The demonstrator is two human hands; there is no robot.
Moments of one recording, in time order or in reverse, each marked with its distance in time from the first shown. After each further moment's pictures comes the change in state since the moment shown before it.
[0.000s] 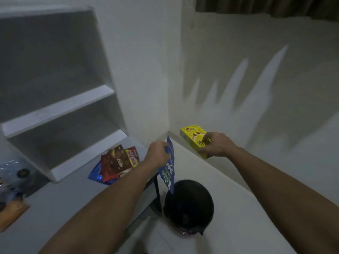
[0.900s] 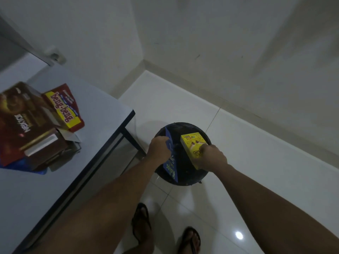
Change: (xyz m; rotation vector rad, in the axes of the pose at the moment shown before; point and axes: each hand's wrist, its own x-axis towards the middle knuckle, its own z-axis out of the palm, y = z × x) left_hand 0.095 -0.172 0.310 0.051 -0.318 -0.002; right_hand 0.070 0.178 0.366 0.020 -0.278 0.402
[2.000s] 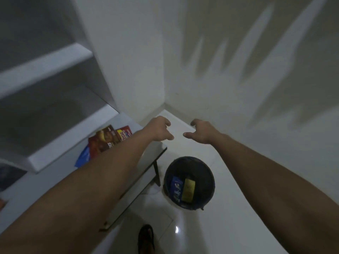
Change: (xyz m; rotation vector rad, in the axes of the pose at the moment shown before) left_hand -0.092 0.118 -0.282 -0.031 0.029 -0.012; right_hand -0.128 -0.173 -0.246 -0.002 0.097 -0.406
